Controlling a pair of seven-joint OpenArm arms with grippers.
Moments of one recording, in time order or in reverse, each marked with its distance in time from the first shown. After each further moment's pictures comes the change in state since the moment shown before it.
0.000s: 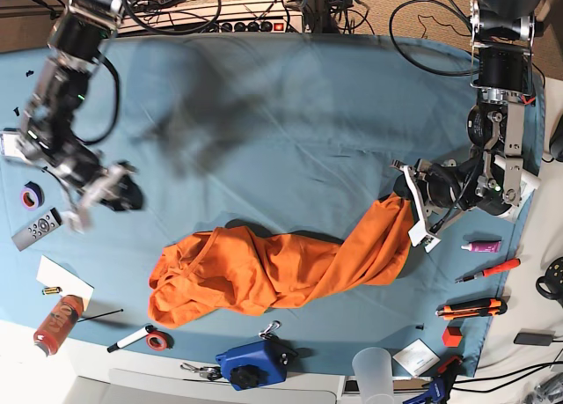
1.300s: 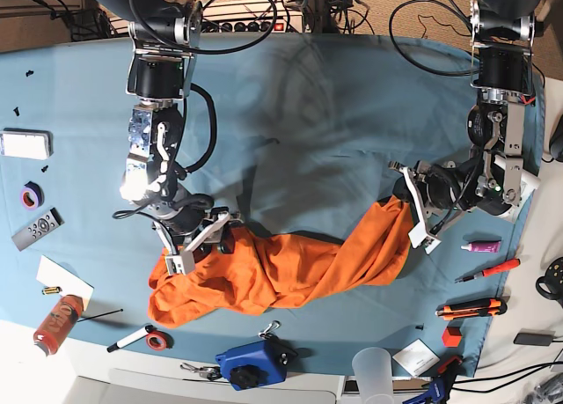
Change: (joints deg) left arm 0.0 0.0 0.0 0.0 0.0 -0.1 -1.3; right arm 10.1 -17.2 -15.1 -13.2 -25.6 -12.9 23.0
